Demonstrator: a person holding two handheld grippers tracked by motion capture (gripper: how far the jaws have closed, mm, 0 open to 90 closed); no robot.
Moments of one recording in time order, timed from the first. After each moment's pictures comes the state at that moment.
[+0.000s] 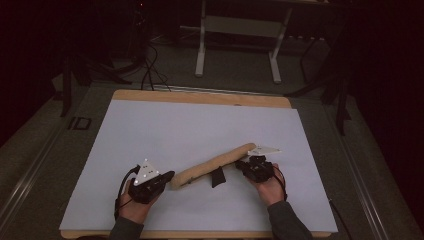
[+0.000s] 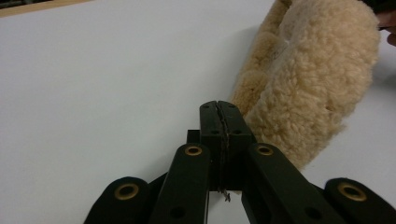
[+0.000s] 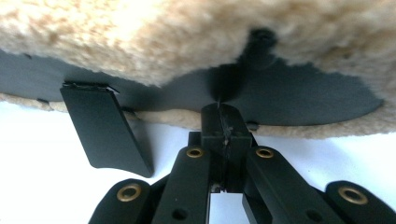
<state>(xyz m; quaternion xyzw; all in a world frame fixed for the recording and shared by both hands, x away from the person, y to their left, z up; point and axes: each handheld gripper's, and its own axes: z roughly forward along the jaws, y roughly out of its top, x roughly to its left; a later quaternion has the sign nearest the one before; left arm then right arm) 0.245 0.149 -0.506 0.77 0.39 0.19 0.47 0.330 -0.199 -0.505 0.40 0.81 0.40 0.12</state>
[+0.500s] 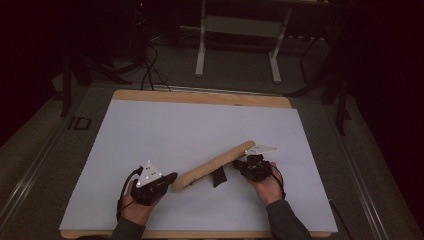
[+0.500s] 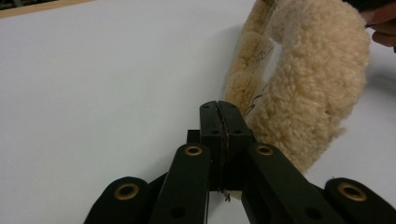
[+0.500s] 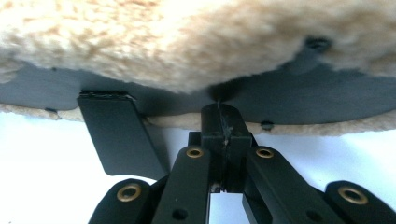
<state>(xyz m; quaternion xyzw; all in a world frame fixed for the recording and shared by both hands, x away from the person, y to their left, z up) 0.242 0.143 -0.505 0.78 0.38 0.18 0.47 0.331 -0.191 -0.501 0.39 0.82 0.40 0.12</state>
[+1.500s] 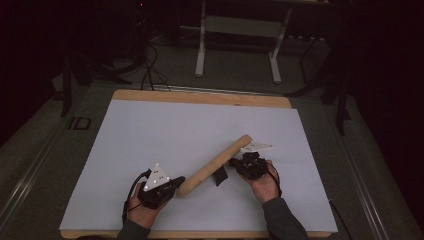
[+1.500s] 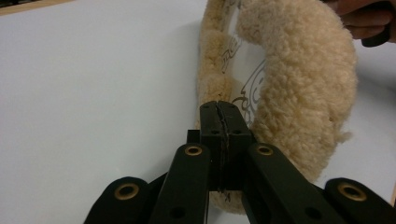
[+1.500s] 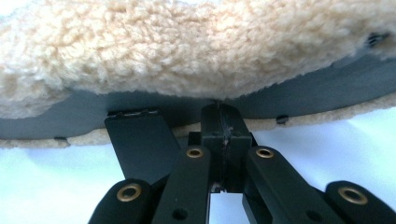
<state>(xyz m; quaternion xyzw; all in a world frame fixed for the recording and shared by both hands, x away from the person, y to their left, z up) 0.237 0.125 -0.506 0.79 0.35 0.17 0.48 0.334 -0.179 -0.495 0.39 0.82 0.41 0.11</state>
